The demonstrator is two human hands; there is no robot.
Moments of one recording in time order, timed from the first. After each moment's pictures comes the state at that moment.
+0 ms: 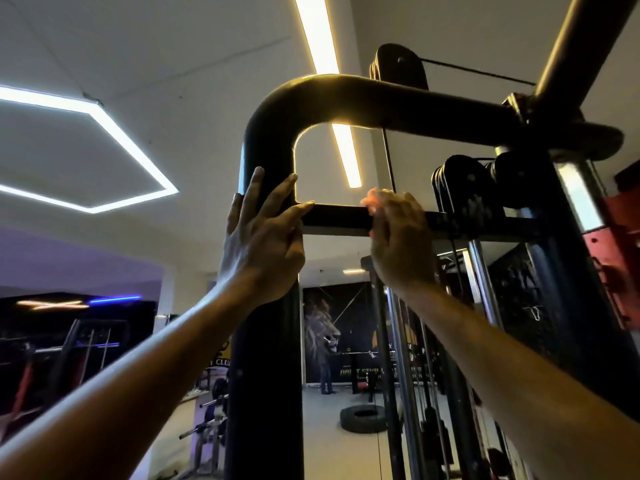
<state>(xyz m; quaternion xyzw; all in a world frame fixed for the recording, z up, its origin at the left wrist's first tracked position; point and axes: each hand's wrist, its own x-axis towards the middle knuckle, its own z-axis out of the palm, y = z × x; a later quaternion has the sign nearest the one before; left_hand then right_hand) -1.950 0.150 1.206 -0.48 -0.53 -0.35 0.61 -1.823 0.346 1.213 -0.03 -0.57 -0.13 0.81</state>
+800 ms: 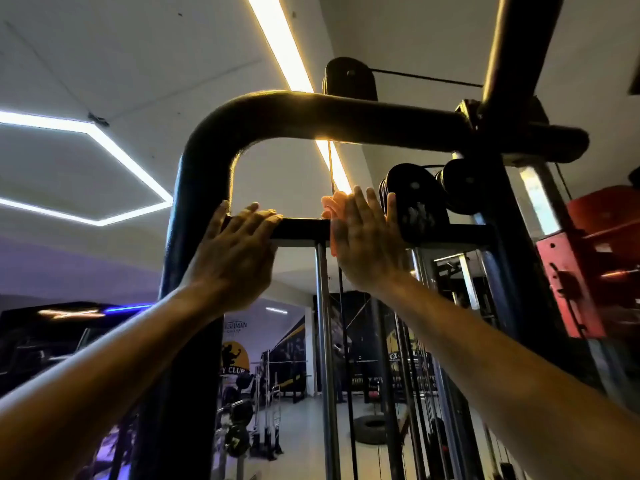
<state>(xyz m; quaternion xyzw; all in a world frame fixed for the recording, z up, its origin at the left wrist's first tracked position) -1.906 0.193 1.212 -0.45 -0.58 -0.17 0.66 -1.776 0.412 1.229 -0.14 -0.68 -0.22 0.69</state>
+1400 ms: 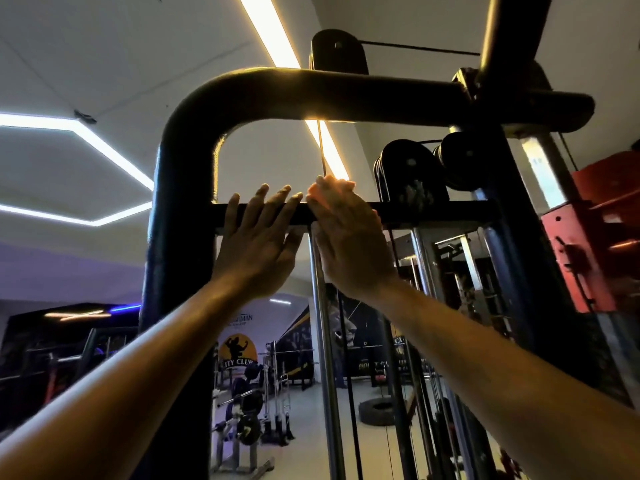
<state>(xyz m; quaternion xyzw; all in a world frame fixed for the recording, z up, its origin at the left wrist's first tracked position) -1.908 0.251 1.215 -0.44 -0.59 -0.20 0.64 -1.789 0.408 1.205 0.05 -0.63 -0.23 0.74</state>
